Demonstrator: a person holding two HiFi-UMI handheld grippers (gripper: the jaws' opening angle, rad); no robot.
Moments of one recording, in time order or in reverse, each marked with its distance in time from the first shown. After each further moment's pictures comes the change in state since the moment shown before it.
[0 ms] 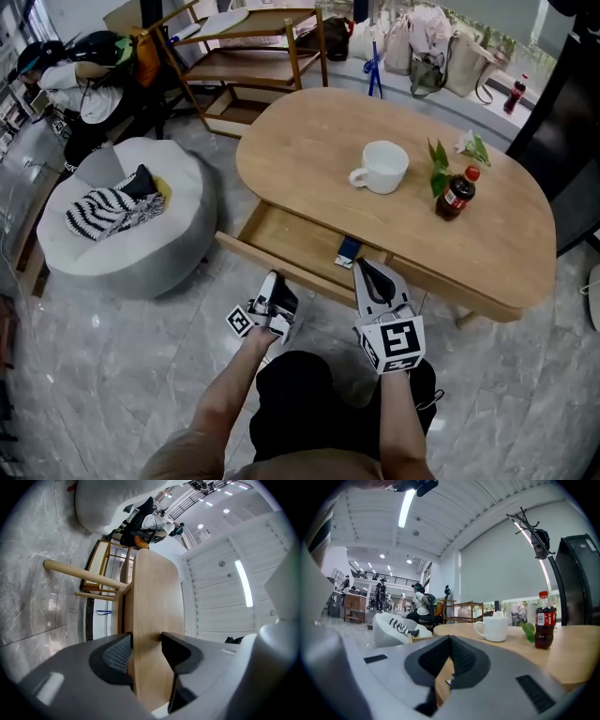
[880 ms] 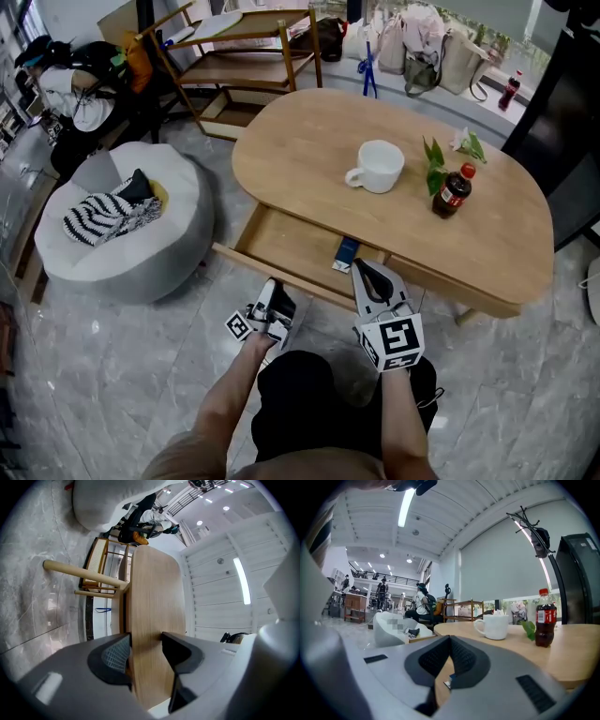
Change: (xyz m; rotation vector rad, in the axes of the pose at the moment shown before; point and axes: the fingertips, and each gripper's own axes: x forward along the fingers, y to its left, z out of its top) left arm -0.015 0.004 -0.006 0.021 0.049 -0.017; right arm 0.000 0.001 -0.006 0.002 0.013 0.010
